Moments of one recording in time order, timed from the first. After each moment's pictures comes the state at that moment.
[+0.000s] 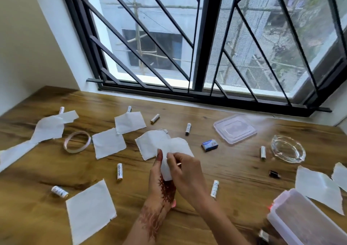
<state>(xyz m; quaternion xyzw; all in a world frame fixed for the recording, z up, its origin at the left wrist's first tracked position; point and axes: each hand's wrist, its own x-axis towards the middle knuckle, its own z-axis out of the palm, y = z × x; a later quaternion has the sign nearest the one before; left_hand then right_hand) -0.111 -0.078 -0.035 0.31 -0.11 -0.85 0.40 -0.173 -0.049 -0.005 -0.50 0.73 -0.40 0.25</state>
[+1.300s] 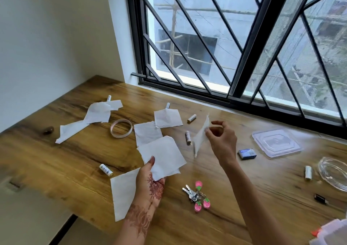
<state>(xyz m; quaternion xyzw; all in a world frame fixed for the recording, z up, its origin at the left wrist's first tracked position) -0.004 -0.104 -0.034 0.42 -0.06 -0.74 0.53 -0.188 -0.136 -0.015 -0.41 0.70 -0.54 0.21</state>
